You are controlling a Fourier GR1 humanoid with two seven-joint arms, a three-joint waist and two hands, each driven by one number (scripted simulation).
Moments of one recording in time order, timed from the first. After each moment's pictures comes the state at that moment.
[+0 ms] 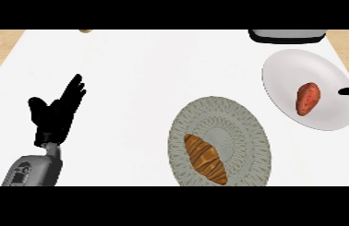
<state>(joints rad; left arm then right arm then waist) -0.16 0.27 0.01 -1.38 0.10 0.06 0.14 -0.72 -0.72 -0.36 -0.52 0.22 0.49 -0.70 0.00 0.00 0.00</state>
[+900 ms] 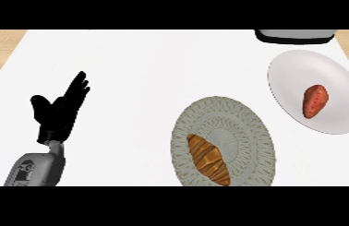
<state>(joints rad) -0.18 0.25 0.01 -1.40 0.09 0.05 0.14 -0.67 -0.86 -0.38 -0.42 0.08 0.65 -0.60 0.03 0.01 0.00</state>
